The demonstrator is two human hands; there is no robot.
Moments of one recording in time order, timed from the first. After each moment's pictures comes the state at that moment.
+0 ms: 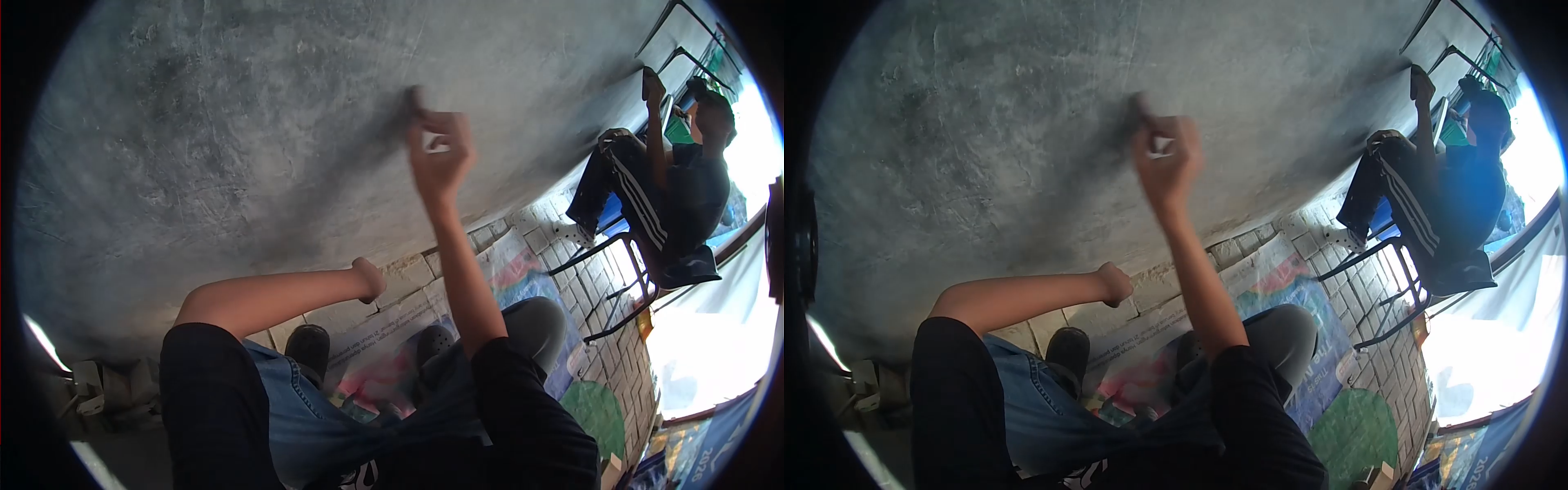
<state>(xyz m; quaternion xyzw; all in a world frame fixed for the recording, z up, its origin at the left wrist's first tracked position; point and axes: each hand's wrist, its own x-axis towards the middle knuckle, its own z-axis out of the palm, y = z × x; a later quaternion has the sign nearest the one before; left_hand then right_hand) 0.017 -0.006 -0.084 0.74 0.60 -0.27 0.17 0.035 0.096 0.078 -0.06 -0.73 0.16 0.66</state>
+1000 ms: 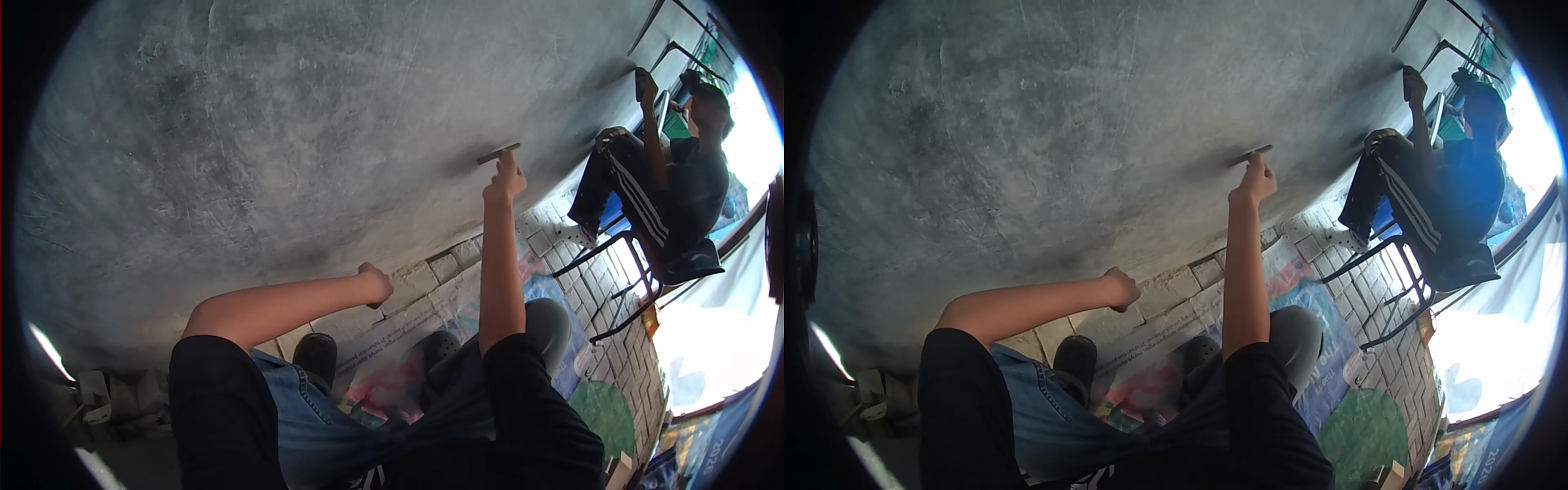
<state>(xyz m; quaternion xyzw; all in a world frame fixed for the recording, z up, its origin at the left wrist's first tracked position) 0.018 0.003 -0.088 0.72 0.62 -0.27 0.18 0.077 0.246 0.030 -0.36 -0.37 0.54 0.66</state>
